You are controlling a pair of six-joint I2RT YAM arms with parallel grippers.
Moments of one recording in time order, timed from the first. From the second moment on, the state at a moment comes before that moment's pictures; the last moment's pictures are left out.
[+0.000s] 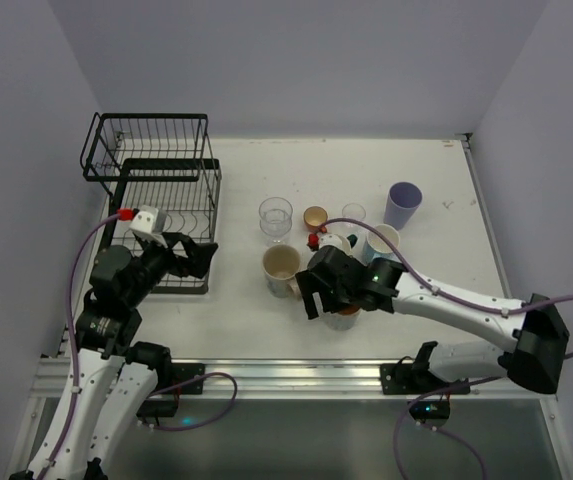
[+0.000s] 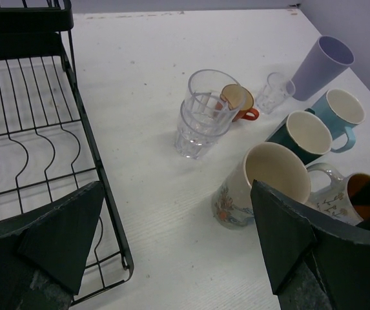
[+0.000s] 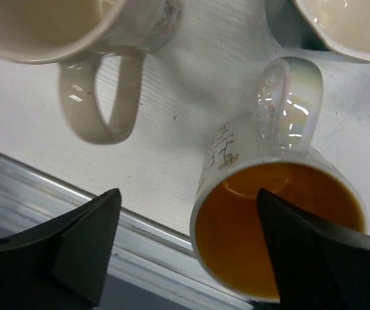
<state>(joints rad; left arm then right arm) -0.21 0.48 0.65 -0.36 0.28 -0.23 1.04 1.28 0.93 -0.74 0.21 0.63</state>
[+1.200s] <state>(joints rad) -0.21 0.50 0.79 -0.08 0.22 -0.35 1.04 0.20 0.70 -0.26 0.52 0.35</state>
